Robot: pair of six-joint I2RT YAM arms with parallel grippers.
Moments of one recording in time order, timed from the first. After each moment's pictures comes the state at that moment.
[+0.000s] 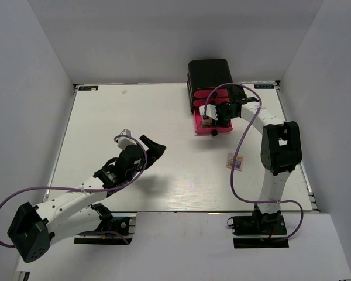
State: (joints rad) left arm -0.78 0.95 0.54 -0.08 -0.35 -1.19; right arm 0.24 1.95 1.48 -0.57 -0.54 -1.49
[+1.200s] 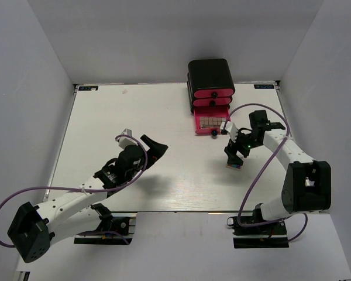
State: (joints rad) left arm -0.78 0.95 0.53 -0.02 -0.32 -1.19; right arm 0.12 1.45 0.99 -0.79 -0.61 -1.01
